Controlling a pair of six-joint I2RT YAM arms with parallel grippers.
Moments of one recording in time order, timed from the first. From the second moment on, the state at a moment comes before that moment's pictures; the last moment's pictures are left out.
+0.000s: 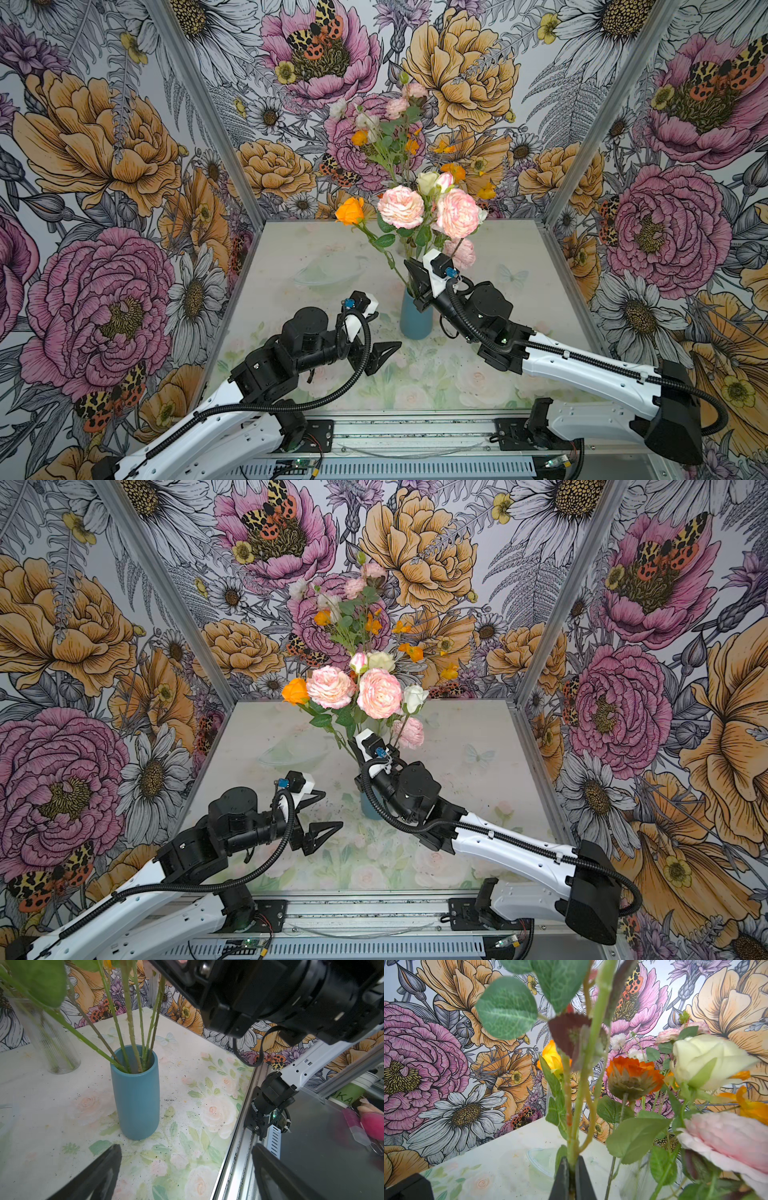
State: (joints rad) left arm -0.85 0.65 0.76 -0.47 0.21 -0.16; right arm 1.00 1.19 0.88 0.45 0.29 -0.14
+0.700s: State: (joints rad) left arm -0.85 0.71 0.74 -0.39 0.16 -0.17; right arm 1.00 1.14 0.81 0.36 0.36 -0.10
